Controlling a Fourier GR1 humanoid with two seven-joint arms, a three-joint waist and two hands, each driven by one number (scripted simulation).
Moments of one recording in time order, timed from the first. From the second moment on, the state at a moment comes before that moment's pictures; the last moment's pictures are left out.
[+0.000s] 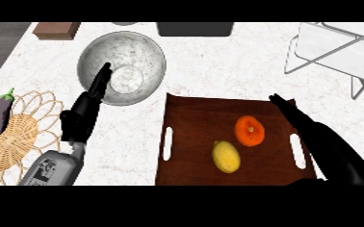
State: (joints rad) left arm -0.20 0.33 -0.27 -1.46 0.12 0.24 -0.01; right arm -0.14 -0.77 0.49 -2.10 0.13 -0.06 0.76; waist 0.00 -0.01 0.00
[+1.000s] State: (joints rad) left arm -0.20 0.28 -0.20 -1.44 0.06 0.18 -0.02; right arm -0.26 -0.47 0.64 -2.18 0.43 0.07 1.09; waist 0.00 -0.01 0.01
